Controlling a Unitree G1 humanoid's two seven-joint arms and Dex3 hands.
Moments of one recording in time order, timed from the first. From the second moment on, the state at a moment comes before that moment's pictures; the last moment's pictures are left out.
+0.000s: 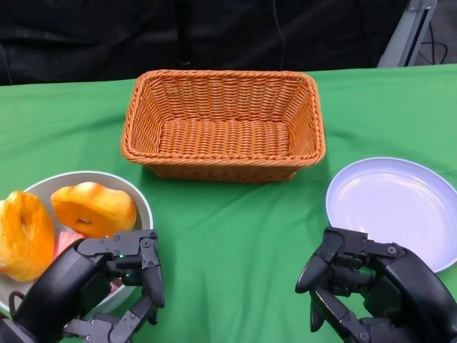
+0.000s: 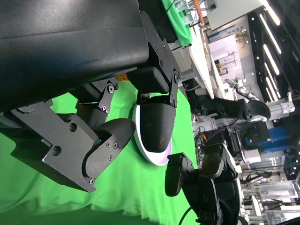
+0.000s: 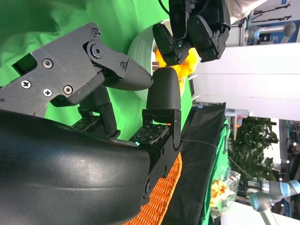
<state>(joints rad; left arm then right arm) 0.18 0.25 0.02 -0.16 -0.29 -0.31 -0.63 0.26 -0.15 0.14 -0.43 0.19 0.04 0.41</state>
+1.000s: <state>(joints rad) 0.18 0.25 0.01 -0.14 -0.28 -0.33 -0.63 0.26 -0.15 0.14 -0.40 0.19 -0.01 0.43</state>
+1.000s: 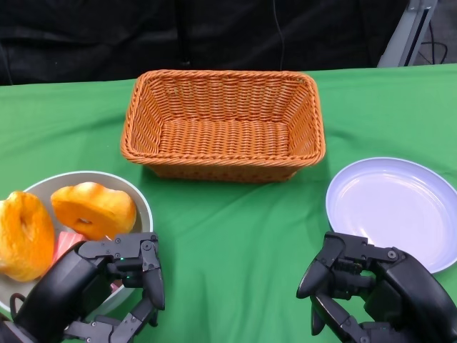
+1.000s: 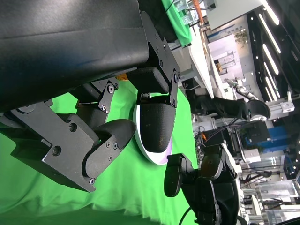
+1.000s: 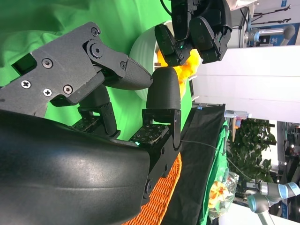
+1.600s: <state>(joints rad) 0.15 0.33 0.17 -0.26 -0.52 -0.16 -0.64 0.25 -0.15 0.16 -0.31 0.17 -0.10 0.42</state>
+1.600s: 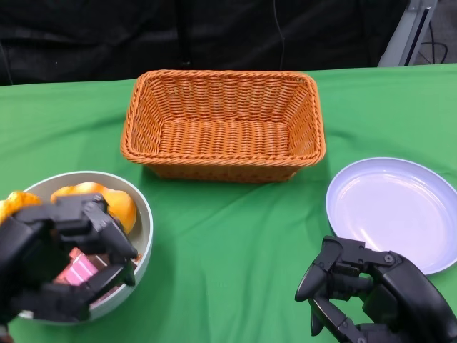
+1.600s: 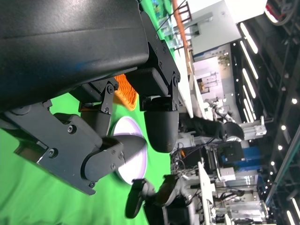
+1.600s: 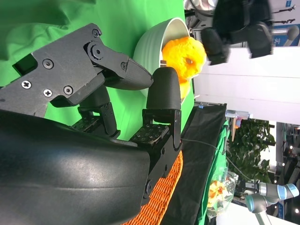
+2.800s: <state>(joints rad) 0.00 0.50 0.44 0.15 -0.18 -0.18 -0.39 0.23 -0.15 0.16 -0.26 0.16 -0.15 0.43</state>
